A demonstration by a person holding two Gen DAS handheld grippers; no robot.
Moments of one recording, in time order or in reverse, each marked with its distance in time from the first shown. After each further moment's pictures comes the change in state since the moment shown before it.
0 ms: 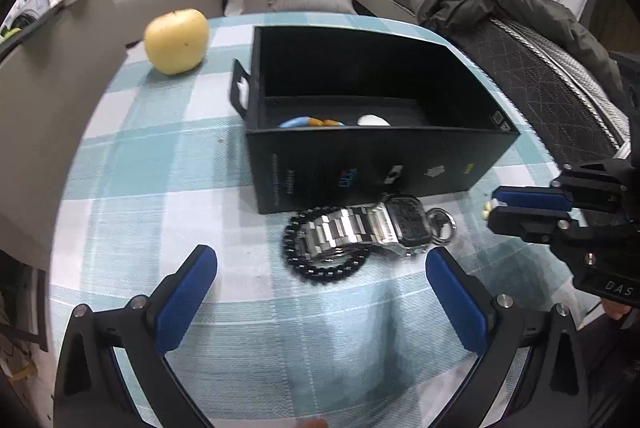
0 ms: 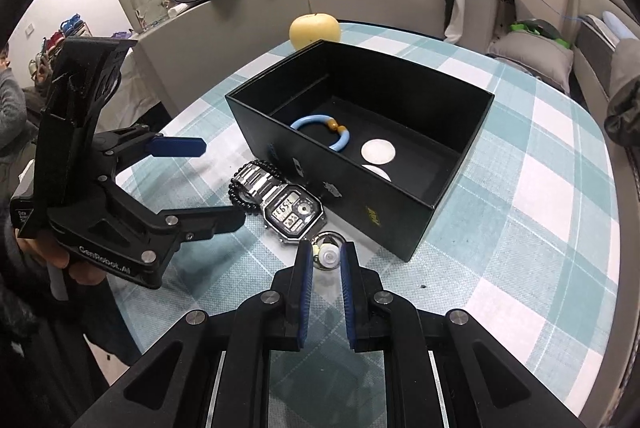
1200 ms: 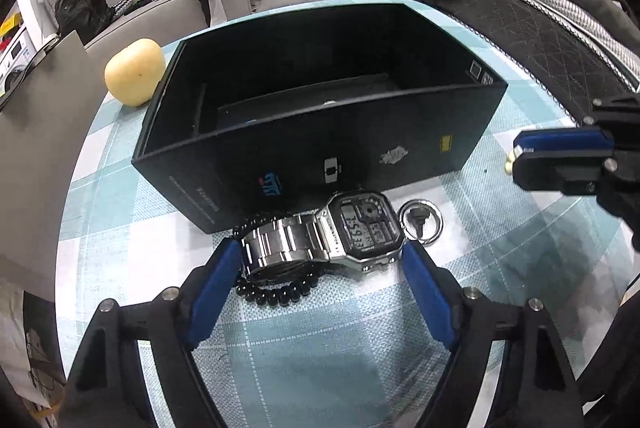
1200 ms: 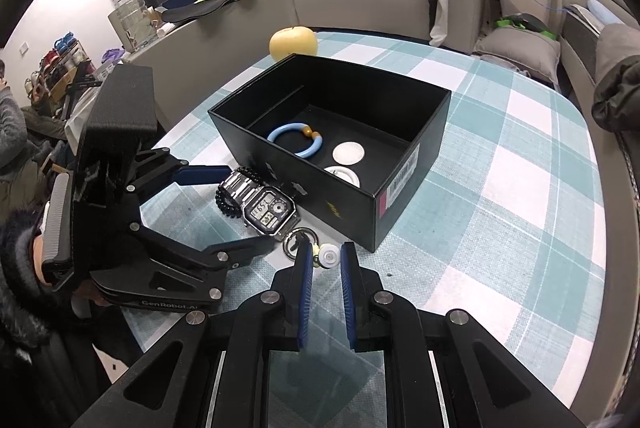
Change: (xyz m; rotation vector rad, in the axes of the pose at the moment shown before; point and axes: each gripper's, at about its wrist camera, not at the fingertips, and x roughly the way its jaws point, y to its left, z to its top) left arm 0.023 -0.045 0.001 0.173 0.019 0.129; right arm -0.015 -0.015 -0.004 0.050 -0.031 -0.006
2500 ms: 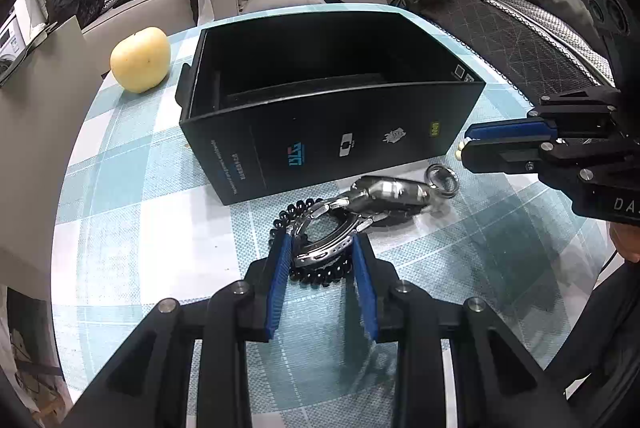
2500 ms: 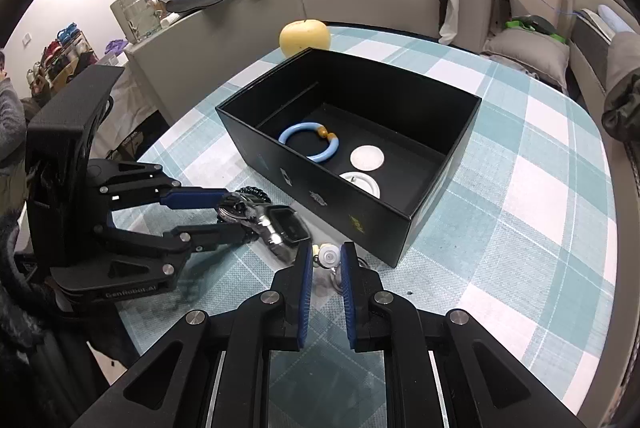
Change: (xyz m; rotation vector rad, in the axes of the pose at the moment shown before) left arm -0.024 0.016 -0.007 -0.013 -0.013 -0.100; right arm 0.014 0.010 0.008 -0.026 0.022 0.007
